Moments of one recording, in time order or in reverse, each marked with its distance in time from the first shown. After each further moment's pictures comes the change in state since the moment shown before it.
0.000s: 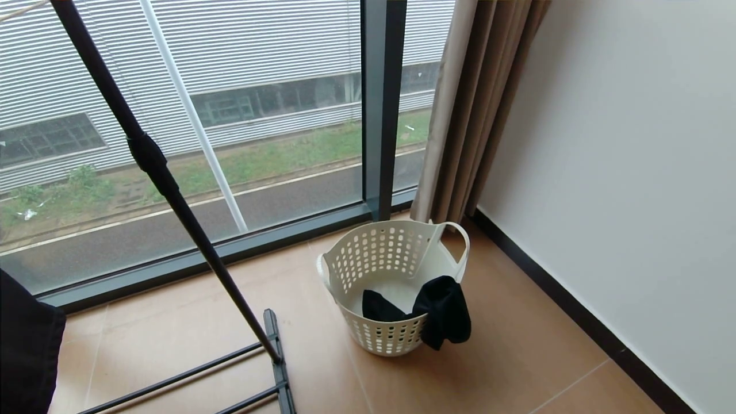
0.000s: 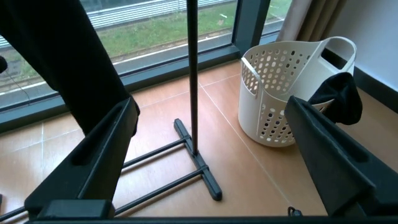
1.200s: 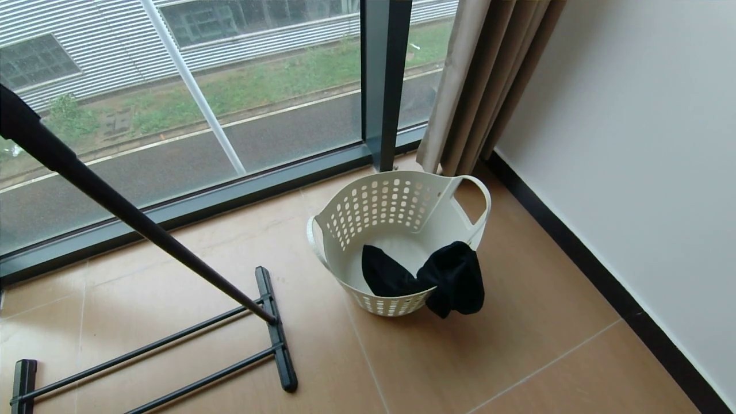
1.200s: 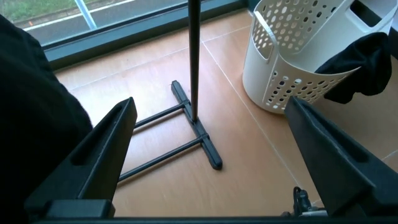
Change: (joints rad) left arm 0.000 0.000 0.000 0.000 0.000 0.000; right arm 0.000 0.000 0.000 0.000 0.000 0.000
